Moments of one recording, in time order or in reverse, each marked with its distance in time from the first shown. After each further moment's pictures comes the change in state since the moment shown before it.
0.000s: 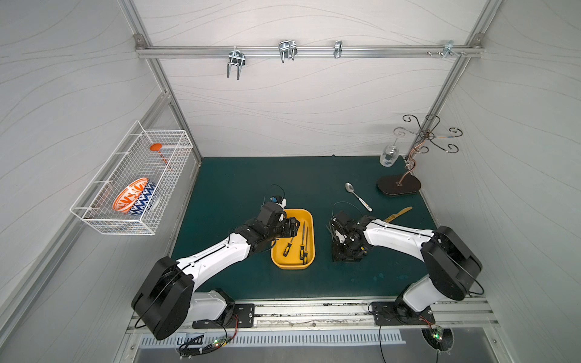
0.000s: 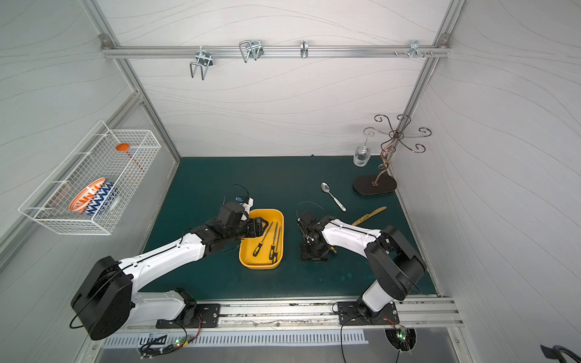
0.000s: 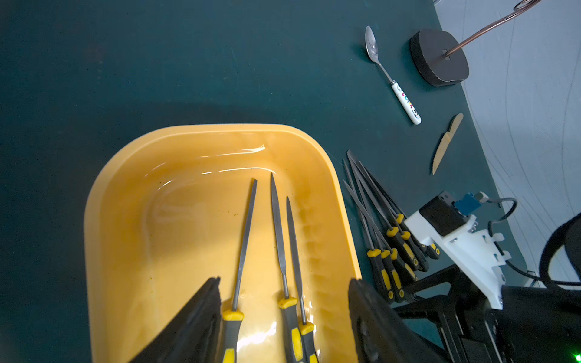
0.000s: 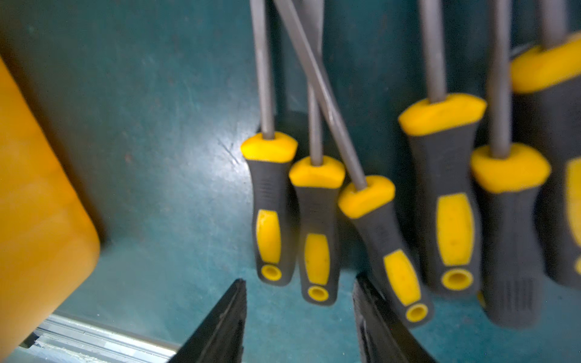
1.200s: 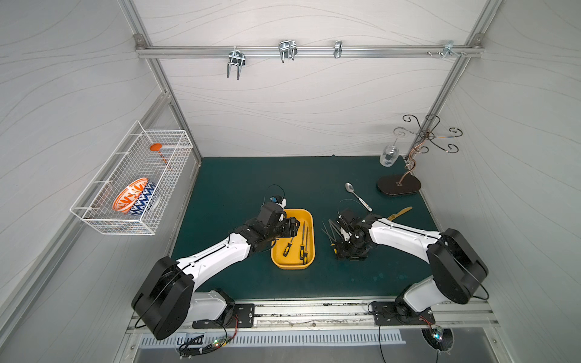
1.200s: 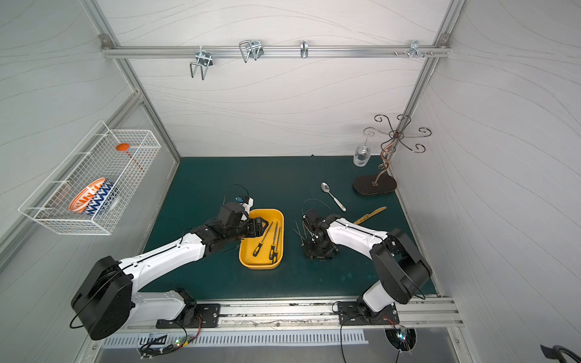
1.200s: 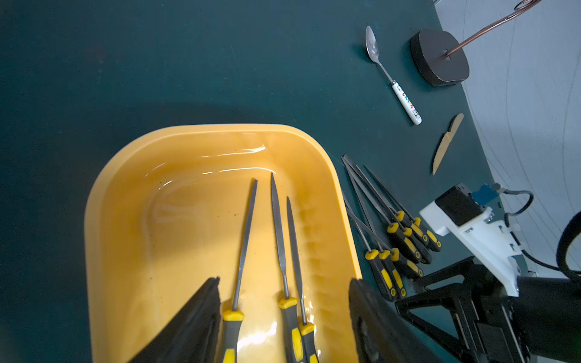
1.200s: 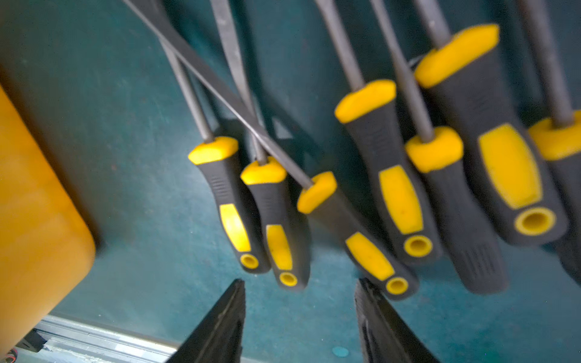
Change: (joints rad) left arm 0.000 0.001 0.000 0.000 -0.002 0.000; right arm -0.055 -0.040 -0.009 -0.035 0.006 -0.010
